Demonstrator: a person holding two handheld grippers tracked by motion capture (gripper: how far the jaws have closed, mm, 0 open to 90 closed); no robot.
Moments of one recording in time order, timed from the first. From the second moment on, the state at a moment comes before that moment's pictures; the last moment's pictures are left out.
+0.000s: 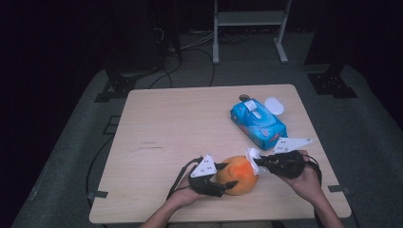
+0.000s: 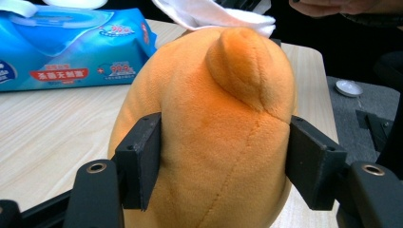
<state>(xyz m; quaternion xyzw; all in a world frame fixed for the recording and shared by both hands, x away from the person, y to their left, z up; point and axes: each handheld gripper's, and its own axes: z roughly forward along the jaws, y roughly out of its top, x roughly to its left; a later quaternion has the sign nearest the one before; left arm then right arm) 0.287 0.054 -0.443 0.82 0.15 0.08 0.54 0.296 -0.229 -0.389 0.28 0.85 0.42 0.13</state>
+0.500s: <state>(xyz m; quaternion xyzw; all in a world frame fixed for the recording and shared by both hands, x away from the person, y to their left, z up) 0.290 0.052 -0.442 0.81 0.20 0.08 0.54 0.275 -0.185 -0.376 0.22 0.86 0.43 0.15</state>
